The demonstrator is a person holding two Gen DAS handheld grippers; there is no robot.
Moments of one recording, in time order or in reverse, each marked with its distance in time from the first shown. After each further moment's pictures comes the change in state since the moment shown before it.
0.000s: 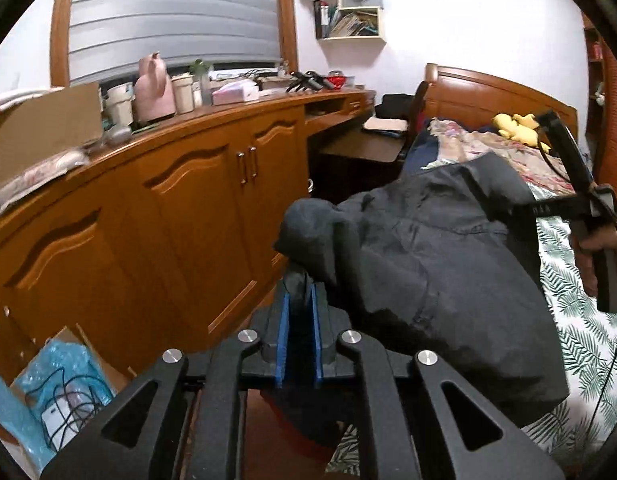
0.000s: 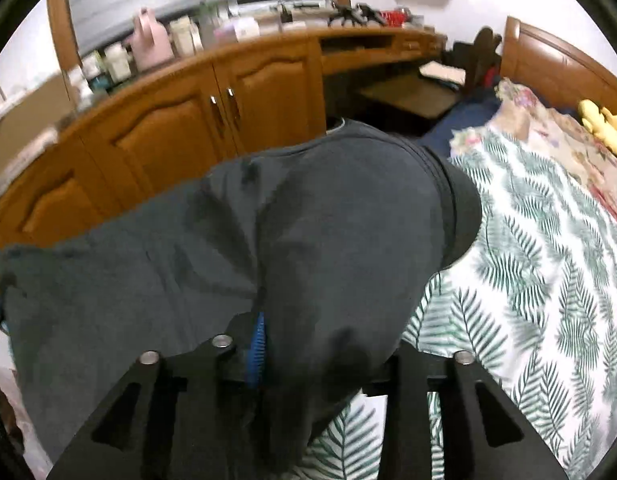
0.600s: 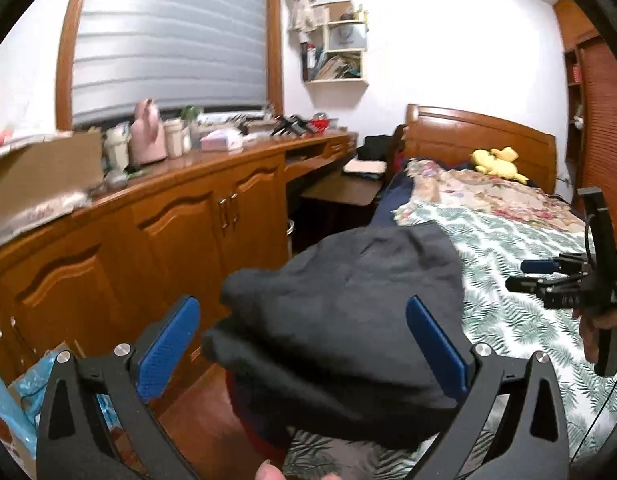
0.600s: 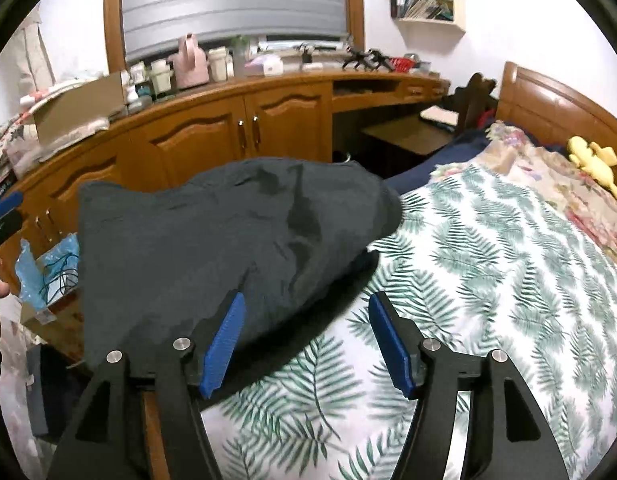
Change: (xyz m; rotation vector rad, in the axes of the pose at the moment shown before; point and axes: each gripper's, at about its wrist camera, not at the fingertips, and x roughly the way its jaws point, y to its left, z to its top) left arm -0.084 -0.050 0.026 0.012 -0.160 -0.057; right arm -0.129 0.009 -0.105 -0.094 -0.177 0.004
